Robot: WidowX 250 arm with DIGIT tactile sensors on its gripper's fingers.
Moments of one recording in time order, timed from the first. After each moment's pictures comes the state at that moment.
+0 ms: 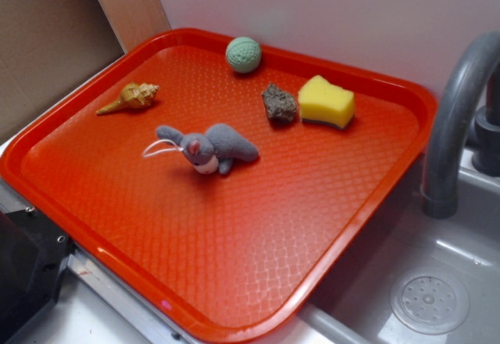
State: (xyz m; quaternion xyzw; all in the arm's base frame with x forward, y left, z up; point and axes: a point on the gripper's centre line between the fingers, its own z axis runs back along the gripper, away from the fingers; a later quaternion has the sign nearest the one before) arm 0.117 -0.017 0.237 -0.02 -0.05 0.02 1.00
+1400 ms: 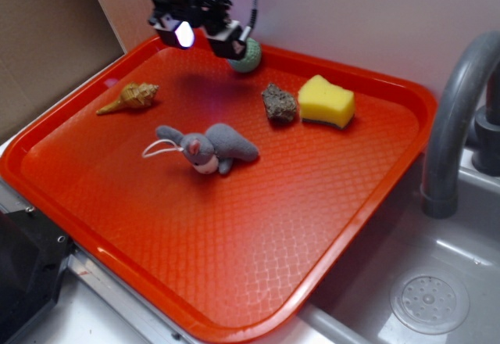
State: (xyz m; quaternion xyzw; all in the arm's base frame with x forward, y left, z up) arm 0.331 0.026 0.057 0.01 -0.08 0.08 0.99
